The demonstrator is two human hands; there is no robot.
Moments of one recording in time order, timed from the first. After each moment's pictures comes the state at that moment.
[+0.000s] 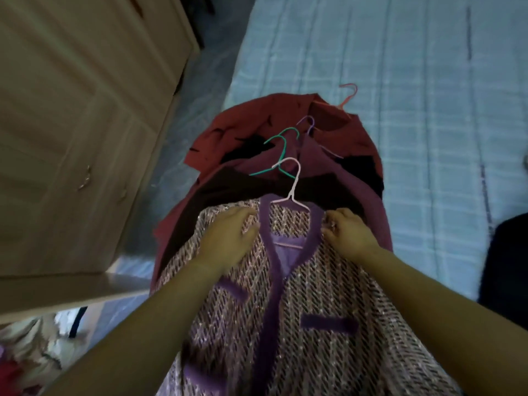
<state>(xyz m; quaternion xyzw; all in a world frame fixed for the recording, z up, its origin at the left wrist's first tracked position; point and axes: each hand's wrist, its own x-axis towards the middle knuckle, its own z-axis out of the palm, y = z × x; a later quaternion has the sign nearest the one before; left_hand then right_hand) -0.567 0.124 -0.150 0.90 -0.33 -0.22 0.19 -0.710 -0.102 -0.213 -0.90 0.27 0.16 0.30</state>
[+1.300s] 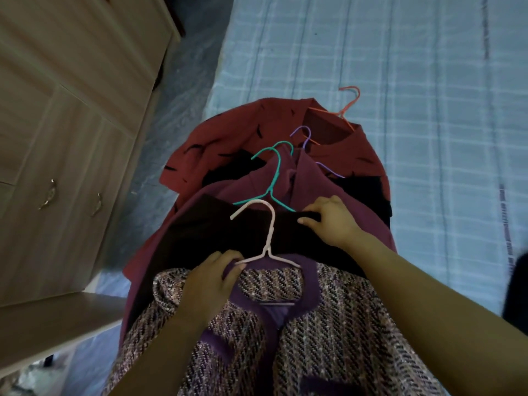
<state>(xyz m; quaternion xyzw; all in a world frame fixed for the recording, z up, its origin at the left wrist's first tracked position) -0.545 0.128 -0.218 0.90 -0.28 -0.25 0.21 -0.601 -0.154 -0.247 -0.91 0.22 0.15 0.33</state>
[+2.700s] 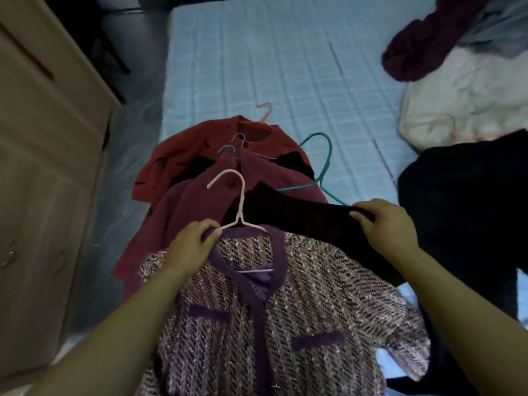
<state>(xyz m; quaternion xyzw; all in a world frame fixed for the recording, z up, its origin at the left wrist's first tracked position) -0.576 0.155 -0.155 0.84 -0.42 -0.25 0.23 -0.860 -0.080 -0.110 -0.87 0.44 -0.12 0.18</state>
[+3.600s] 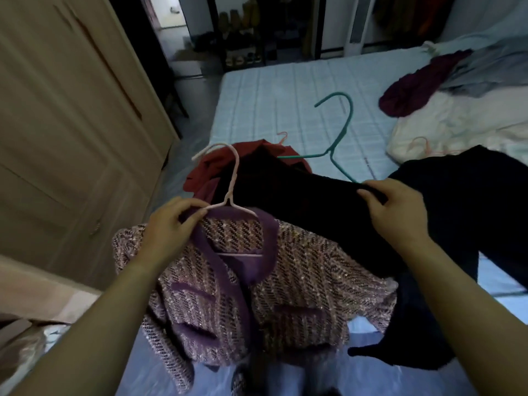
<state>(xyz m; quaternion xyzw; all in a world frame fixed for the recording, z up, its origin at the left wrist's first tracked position) -0.740 0.305 0.038 0.81 -0.44 -0.02 0.37 -1.008 0.035 0.034 -0.84 0.35 -0.36 0.20</state>
